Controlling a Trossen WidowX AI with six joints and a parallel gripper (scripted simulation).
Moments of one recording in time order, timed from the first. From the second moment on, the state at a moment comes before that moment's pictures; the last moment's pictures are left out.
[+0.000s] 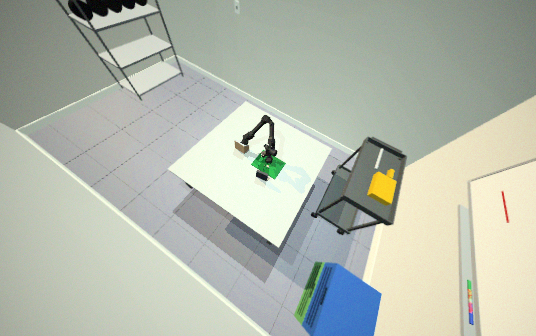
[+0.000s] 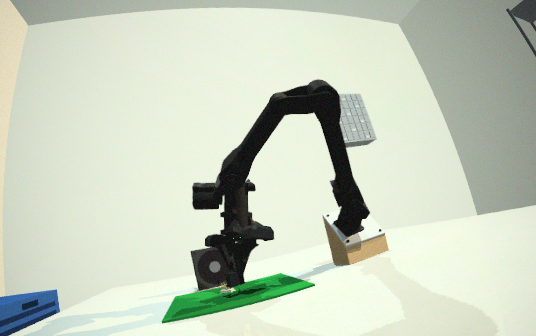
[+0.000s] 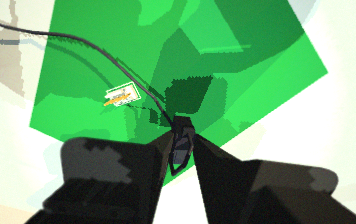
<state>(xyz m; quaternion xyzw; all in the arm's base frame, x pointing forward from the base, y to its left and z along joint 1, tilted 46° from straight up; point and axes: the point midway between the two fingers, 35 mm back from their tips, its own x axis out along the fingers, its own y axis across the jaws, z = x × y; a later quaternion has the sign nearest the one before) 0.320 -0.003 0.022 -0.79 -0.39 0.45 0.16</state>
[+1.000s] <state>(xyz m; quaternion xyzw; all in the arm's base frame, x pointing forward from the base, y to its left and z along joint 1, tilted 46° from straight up) 0.310 -0.054 0.077 -0.79 -0.41 0.43 0.12</state>
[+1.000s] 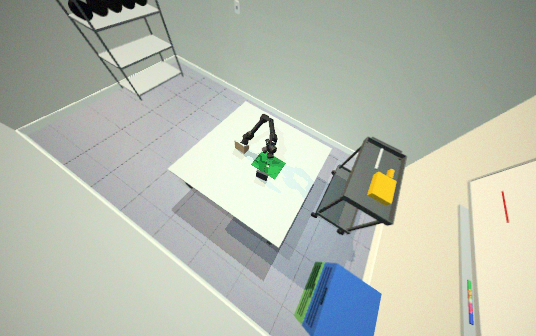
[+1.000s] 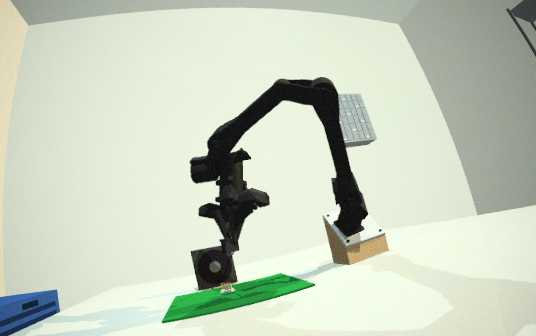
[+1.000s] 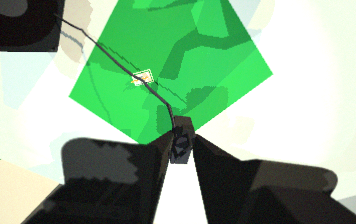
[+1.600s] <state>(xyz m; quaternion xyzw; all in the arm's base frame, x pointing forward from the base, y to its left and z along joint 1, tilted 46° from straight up) 0.319 -0.059 0.076 -0.77 -0.53 0.33 -0.13</state>
